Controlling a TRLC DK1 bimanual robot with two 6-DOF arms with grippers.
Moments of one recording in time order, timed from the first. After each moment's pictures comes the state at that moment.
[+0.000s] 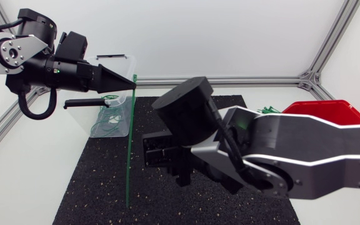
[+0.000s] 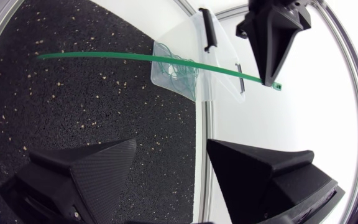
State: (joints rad) left arm -0.11 1.57 1.22 -0.54 1.10 0.13; right arm 1.05 1.49 0.93 -0.11 0.43 -0.98
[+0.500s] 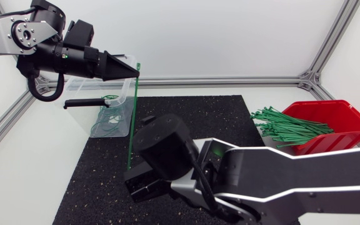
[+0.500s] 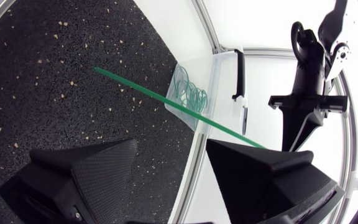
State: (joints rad) left arm -0.11 1.71 1.42 -0.63 1.11 0.17; right arm 1.14 1.60 0.87 0.12 0.43 -1.24
